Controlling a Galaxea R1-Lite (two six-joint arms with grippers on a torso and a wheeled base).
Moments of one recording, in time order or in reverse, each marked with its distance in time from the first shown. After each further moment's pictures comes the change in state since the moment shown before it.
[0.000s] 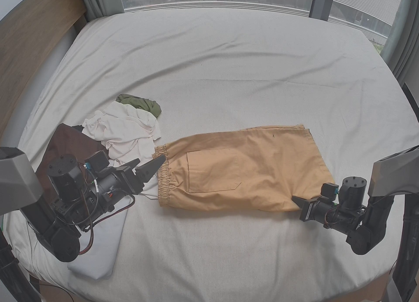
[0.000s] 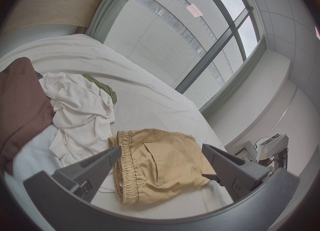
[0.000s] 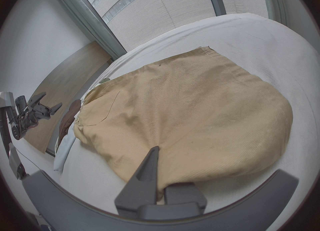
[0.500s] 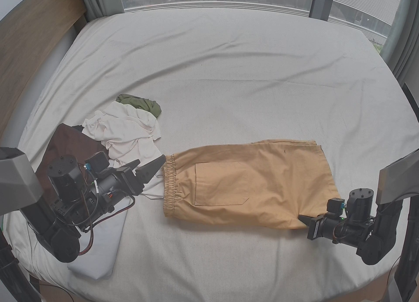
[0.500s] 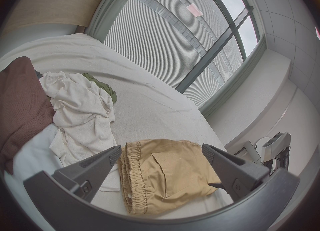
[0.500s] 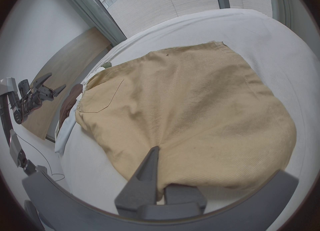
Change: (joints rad) left arm 0.000 0.000 0.005 0.000 -0.003 0.000; right arm 0.005 -0.053 0.191 0.001 -0.001 -0.069
